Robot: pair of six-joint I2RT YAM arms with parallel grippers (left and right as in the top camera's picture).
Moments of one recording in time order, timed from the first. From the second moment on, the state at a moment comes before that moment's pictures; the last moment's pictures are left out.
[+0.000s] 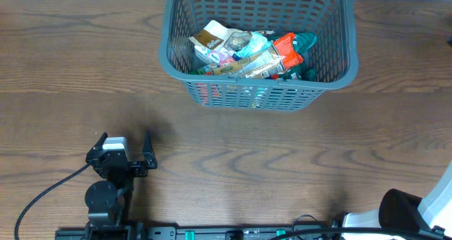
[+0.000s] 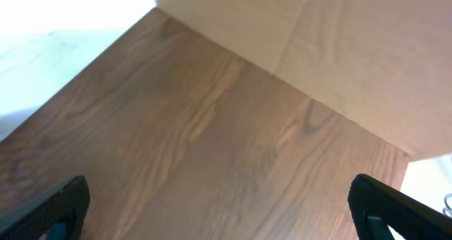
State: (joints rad) left arm -0.01 0.01 0.08 -0.26 -0.01 -0.04; right arm -0.30 1.64 2.31 -1.50 0.53 0.46
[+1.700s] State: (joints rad) left arm -0.01 0.01 0.08 -0.26 -0.01 -0.04; right arm 0.20 0.54 1.09 -0.63 0.19 0.07
